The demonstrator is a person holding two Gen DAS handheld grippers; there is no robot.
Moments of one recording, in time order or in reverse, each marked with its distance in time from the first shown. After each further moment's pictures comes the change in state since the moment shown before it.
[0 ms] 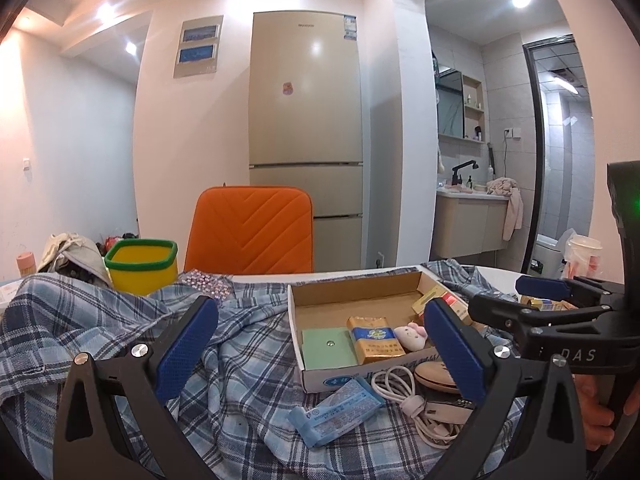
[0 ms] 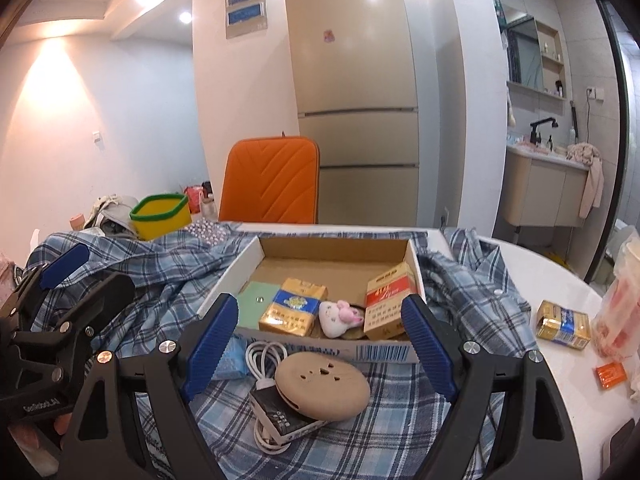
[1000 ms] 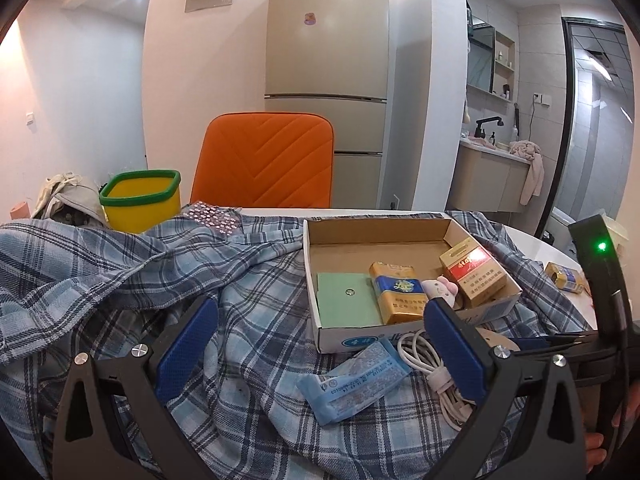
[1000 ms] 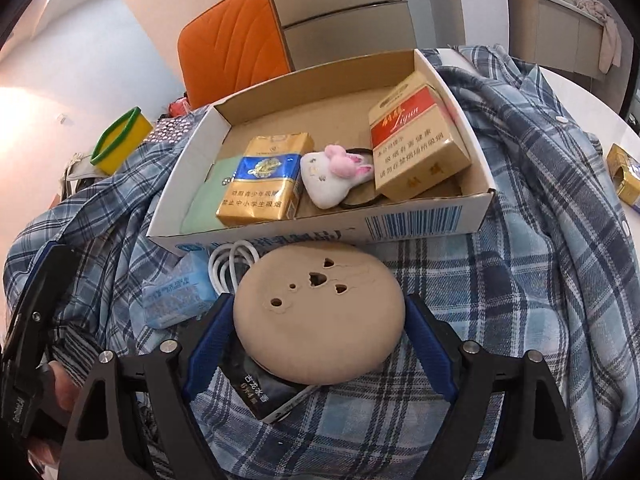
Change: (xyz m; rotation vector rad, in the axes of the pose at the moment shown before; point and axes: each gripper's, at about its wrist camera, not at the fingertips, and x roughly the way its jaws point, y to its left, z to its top) left arm 0.045 0.017 -0.014 -0.066 0.243 0.038; right arm 0.097 -0.026 -0.039 0.253 0.505 0.087
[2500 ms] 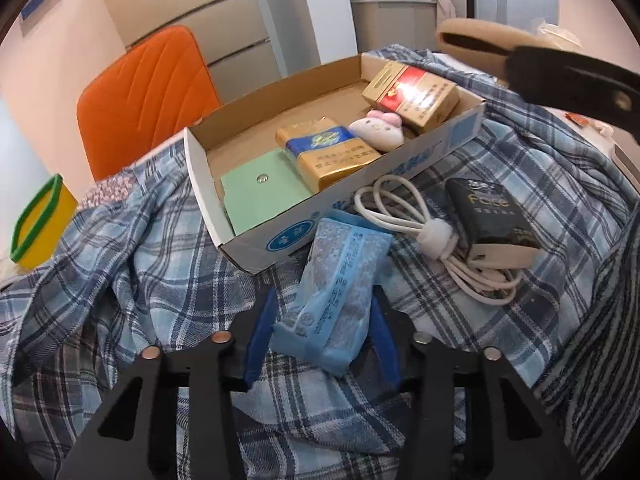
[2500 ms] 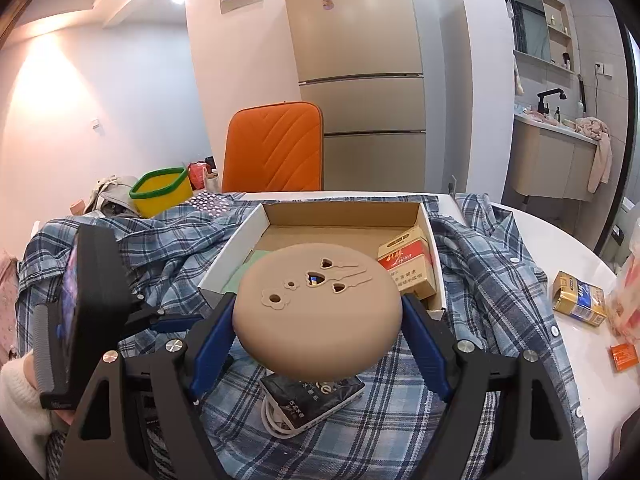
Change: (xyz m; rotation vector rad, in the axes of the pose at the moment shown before) left arm 0.057 -0.042 -0.031 0.477 0.394 -0.186; right arm -0.085 0.033 -0.021 -0.233 -0.420 -0.064
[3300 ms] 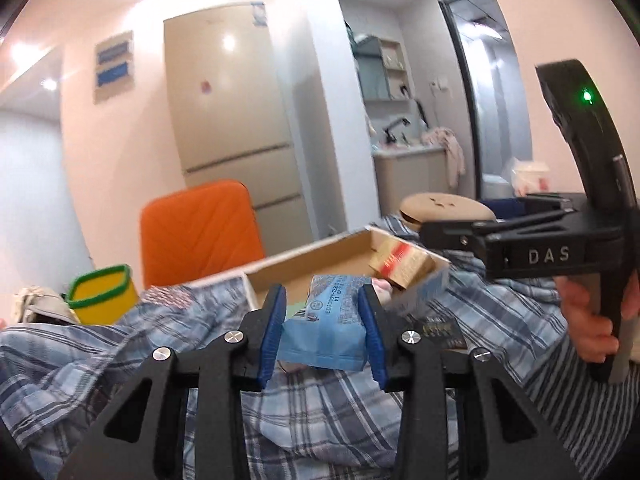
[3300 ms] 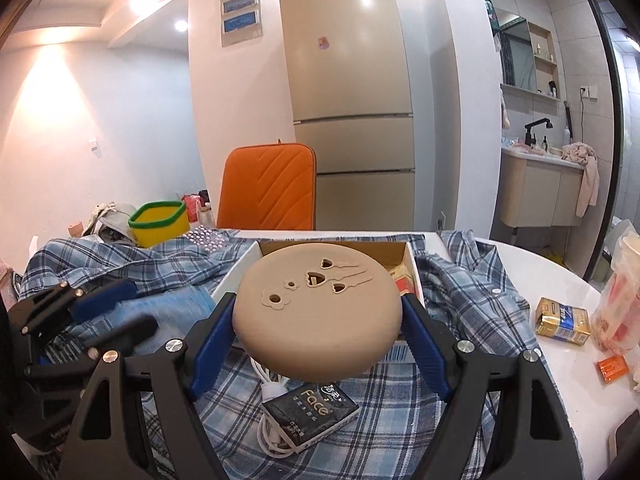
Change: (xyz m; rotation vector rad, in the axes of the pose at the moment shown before) left arm -0.105 -0.007 -0.025 -0.085 -0.594 0.098; right arm -0.026 0.004 0.001 -0.021 -0.168 -0.037
